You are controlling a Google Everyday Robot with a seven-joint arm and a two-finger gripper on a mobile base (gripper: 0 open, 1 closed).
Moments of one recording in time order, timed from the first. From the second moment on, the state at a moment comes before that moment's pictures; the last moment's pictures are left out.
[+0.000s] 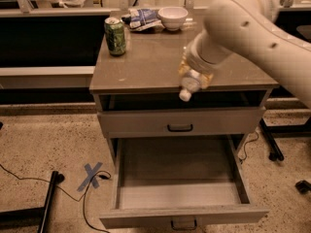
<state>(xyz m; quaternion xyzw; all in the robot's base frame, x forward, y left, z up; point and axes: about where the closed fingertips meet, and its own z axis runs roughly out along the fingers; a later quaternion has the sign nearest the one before) 0.640 -0.108 0.846 -0.94 0.20 -0.23 0.17</state>
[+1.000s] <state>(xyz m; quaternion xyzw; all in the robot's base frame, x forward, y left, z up) 0.711 -0.038 0.859 -0.97 0.15 -0.13 0.10</state>
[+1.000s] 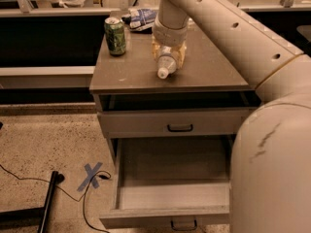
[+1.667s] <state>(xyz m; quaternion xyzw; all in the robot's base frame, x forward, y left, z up) 0.712 -0.036 0.855 -0.97 0.15 -0.13 0.10</state>
